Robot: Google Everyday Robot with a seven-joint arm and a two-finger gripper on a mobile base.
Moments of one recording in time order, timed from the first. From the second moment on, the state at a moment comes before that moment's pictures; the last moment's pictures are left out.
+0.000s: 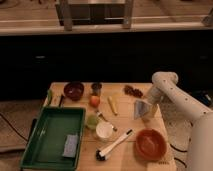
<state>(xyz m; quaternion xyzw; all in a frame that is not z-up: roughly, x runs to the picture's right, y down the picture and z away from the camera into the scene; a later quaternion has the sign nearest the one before) 0.280 0.129 0.910 -0.34 -0.11 -0.05 0.93</state>
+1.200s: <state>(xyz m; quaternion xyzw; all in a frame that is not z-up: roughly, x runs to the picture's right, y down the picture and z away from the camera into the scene) 0.244 0.127 0.914 -0.34 -0.15 -0.13 0.92</state>
